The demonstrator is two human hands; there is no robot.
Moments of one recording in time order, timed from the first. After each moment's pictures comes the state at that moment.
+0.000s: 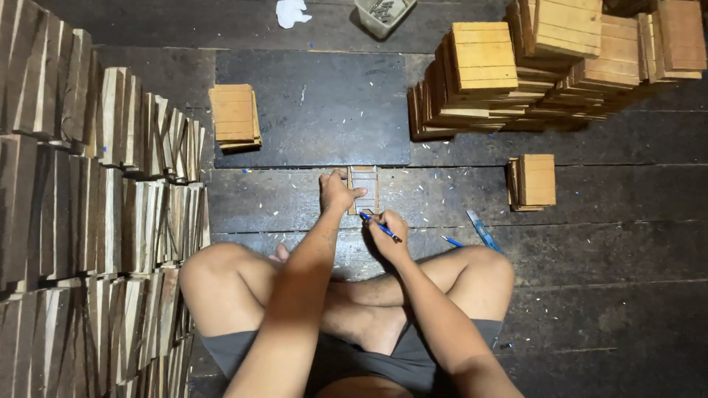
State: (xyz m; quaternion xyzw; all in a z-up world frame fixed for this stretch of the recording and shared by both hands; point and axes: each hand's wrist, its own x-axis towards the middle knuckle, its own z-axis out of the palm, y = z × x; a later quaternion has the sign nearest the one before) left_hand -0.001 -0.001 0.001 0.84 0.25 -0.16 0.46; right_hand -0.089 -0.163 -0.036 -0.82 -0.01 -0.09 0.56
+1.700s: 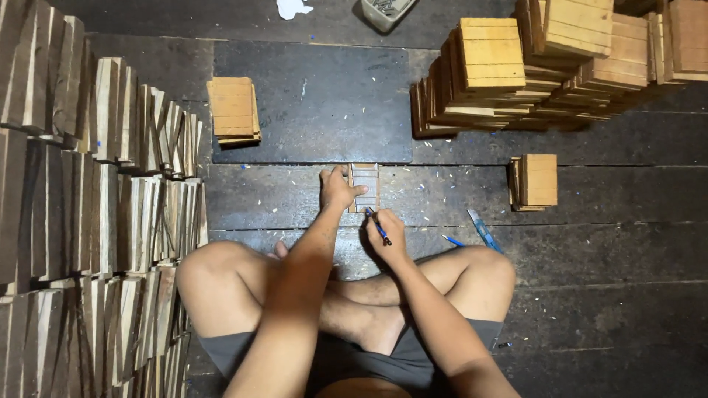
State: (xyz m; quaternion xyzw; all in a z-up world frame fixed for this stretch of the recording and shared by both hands) left_hand 0.004 0.002 -0.009 0.83 0.25 -0.19 0.47; right_hand -0.090 -0.159 -0.045 -0.86 -0.11 -0.15 0.47
